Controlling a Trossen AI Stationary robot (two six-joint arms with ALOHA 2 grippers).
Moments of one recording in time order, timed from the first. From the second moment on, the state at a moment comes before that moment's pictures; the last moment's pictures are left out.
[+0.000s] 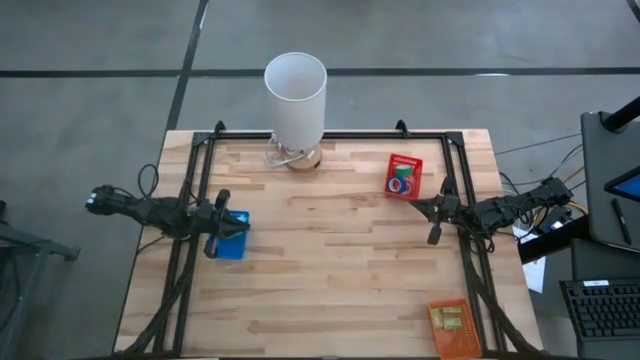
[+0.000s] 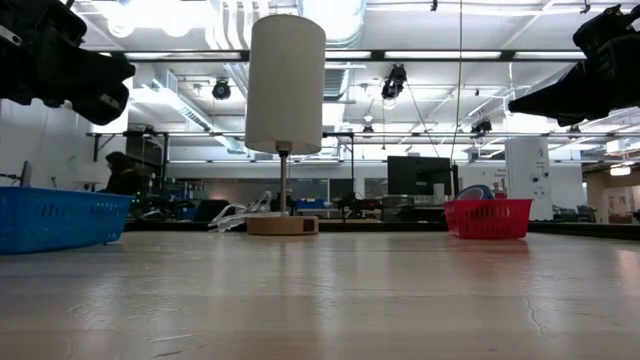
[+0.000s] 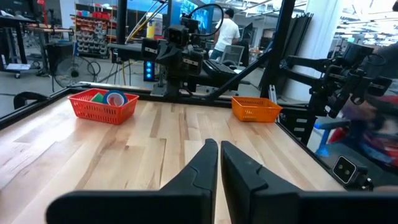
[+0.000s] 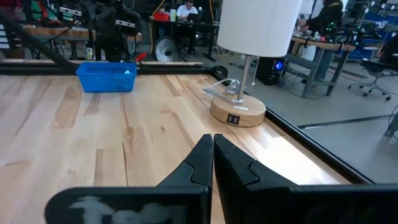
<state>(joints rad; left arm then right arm) -0.28 0.02 0.04 -0.04 -0.18 -0.13 0.38 0.04 0.08 -0.18 0.73 0.02</state>
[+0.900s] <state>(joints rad) -0.28 0.02 0.04 -0.04 -0.18 -0.13 0.38 0.04 0.08 -0.18 0.73 0.02</state>
